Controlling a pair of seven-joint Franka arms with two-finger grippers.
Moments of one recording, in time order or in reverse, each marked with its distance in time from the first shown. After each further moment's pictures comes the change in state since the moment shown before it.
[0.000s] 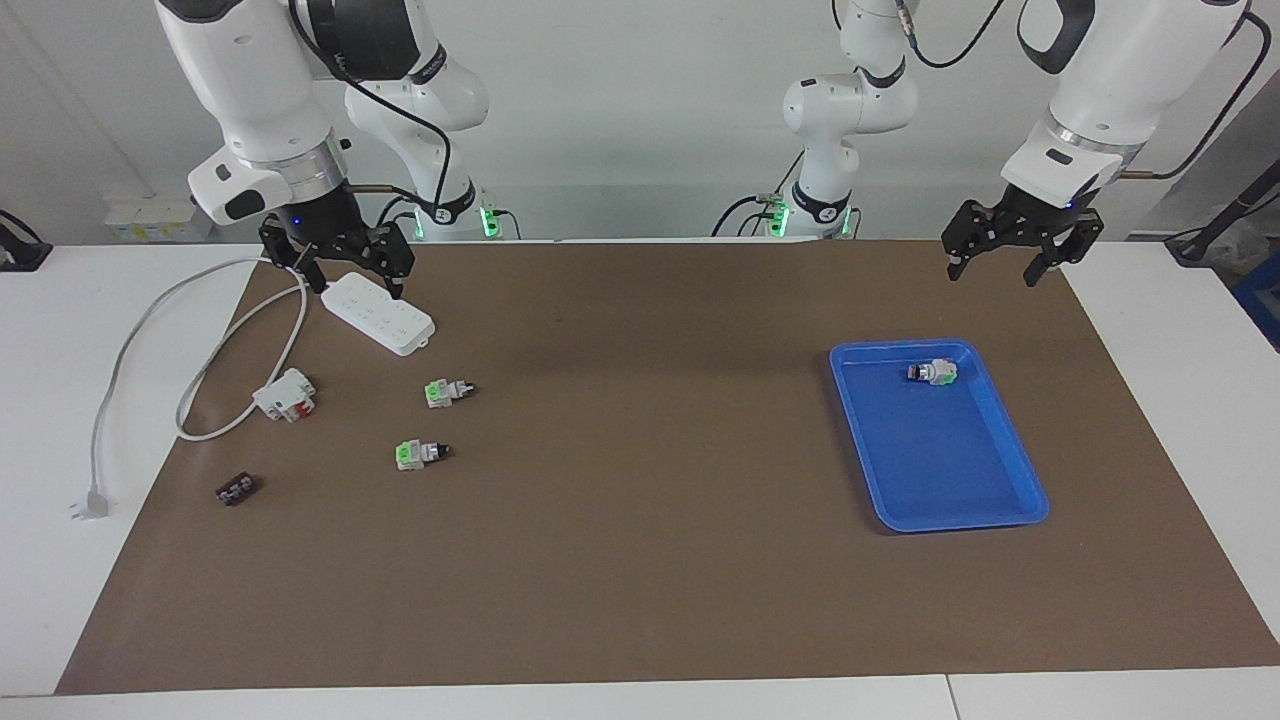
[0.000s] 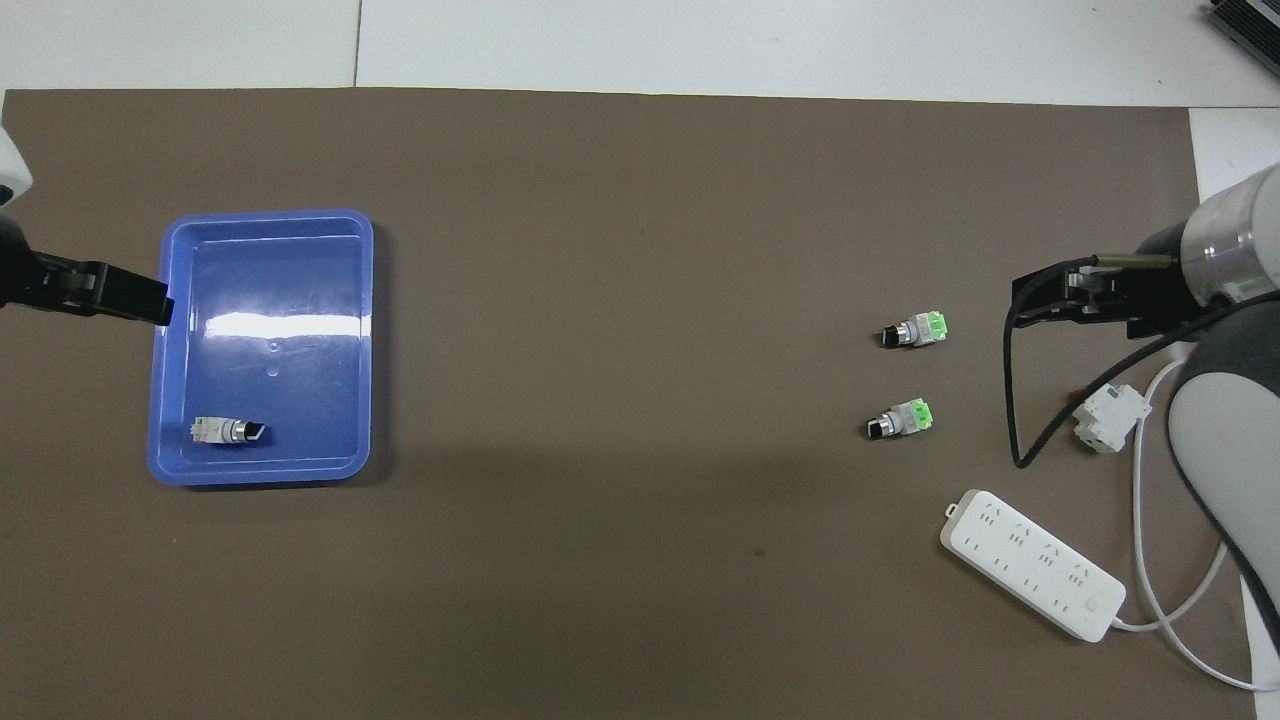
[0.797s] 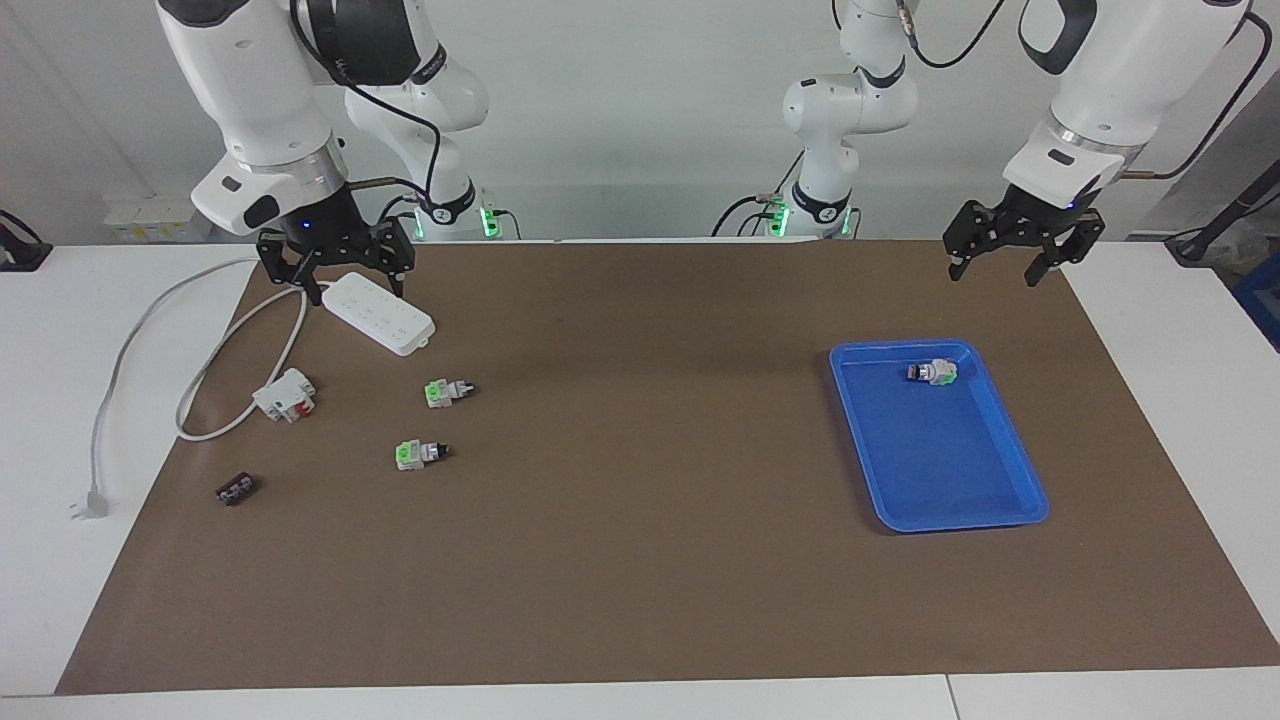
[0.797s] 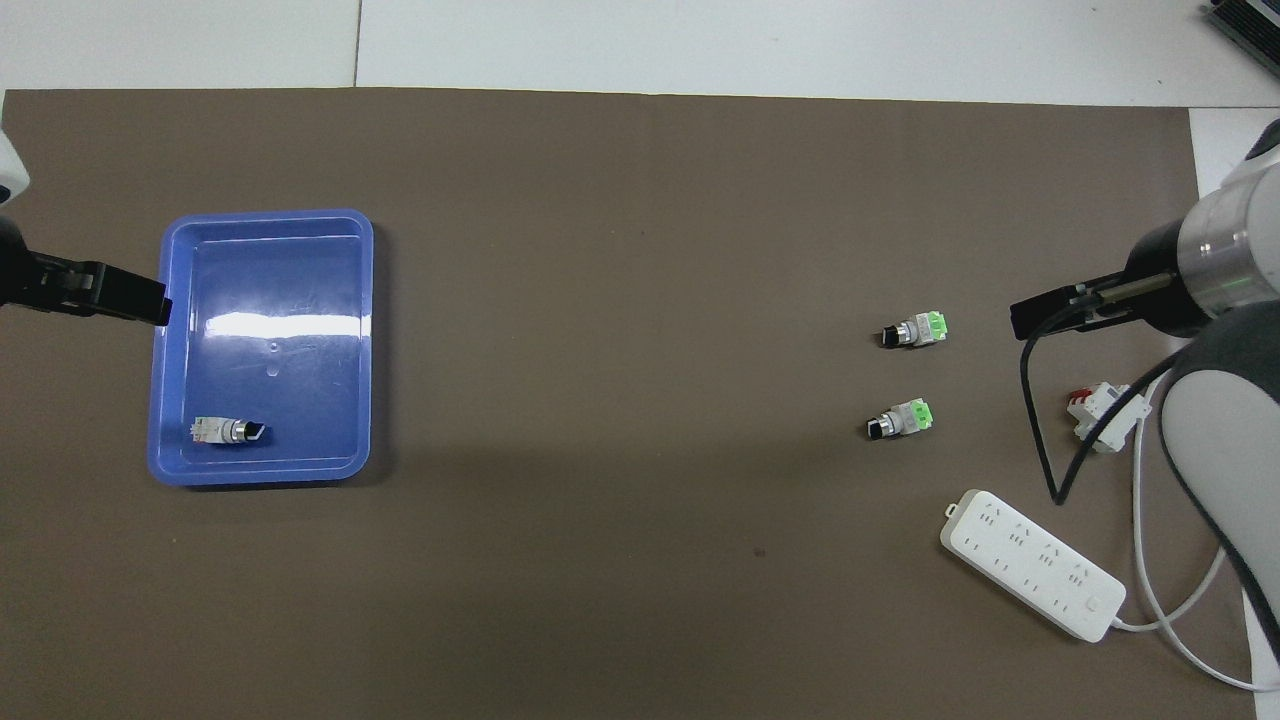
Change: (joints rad) left arm 0.001 0.000 0.002 -0.001 0.000 0.000 -0.001; right arm -0.009 0.001 -0.001 -0.021 0.000 0.042 -0.394
